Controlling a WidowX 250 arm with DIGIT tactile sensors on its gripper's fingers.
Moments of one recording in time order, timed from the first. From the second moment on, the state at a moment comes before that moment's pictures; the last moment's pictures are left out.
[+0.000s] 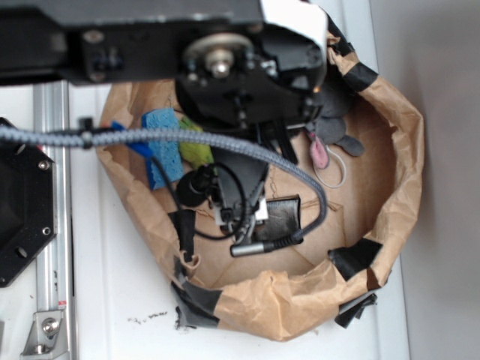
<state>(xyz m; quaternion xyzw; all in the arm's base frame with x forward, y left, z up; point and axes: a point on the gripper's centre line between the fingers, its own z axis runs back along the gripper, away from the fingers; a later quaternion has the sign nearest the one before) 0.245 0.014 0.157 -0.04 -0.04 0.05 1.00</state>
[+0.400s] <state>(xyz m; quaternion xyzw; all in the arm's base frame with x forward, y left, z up) 0.256 0.016 0.115 -0.04 -0.02 0.05 1.00</state>
